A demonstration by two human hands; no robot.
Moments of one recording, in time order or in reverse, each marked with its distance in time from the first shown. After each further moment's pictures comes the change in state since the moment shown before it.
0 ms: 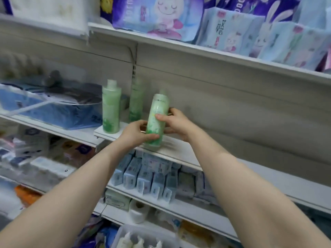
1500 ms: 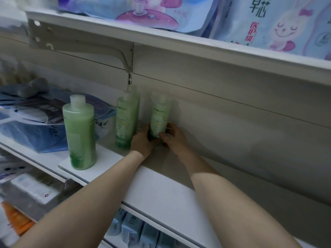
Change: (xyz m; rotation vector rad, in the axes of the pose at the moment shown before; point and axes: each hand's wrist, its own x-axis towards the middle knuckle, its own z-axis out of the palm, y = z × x) left_hand 0.191 -0.052 0.061 0.258 0.343 0.003; right_hand 0.189 0.085 -0.038 -0.080 0.103 -0.084
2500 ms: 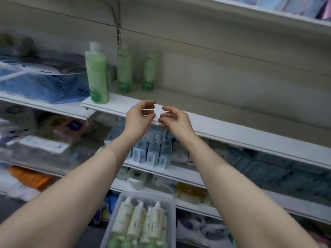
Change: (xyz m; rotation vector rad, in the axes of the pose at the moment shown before) left_hand -0.214 0.027 -0.082 -0.429 -0.119 0.070; right_hand -0.265 -0.015 0.025 0.137 0.205 0.035
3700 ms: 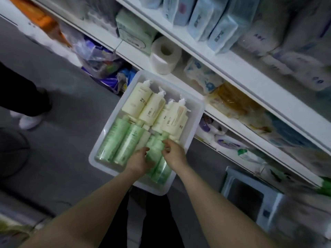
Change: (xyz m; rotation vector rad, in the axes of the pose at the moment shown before) left_hand -0.400 -0.319 0.075 0.438 -0.544 -1.141; right_hand -0.244 0.418 0.024 -0.644 -0.577 0.778
